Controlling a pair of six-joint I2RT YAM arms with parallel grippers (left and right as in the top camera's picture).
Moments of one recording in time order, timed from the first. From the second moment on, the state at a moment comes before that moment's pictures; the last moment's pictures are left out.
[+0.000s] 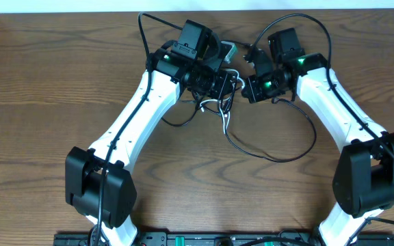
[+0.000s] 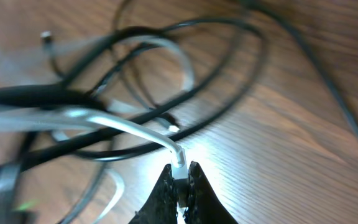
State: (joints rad) left arm -0.45 1.84 1.65 -0.87 0.51 -0.08; right arm 0.27 1.88 1.48 -0.80 -0.41 0.04
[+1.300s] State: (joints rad) left arm -0.37 1.78 1.65 -0.89 0.49 -0.08; right arm -0.09 1.94 1.48 -0.93 -0.01 0.31
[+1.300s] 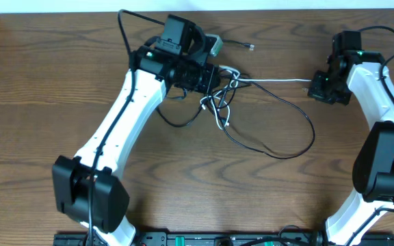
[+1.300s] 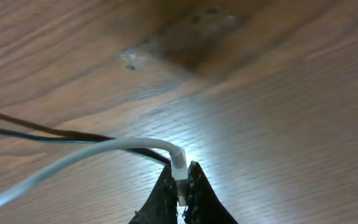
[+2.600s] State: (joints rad) left arm -0.33 1.73 1.65 -0.94 0.54 -0.10; right arm 0.06 1.87 1.56 -0.74 -0.78 -0.16
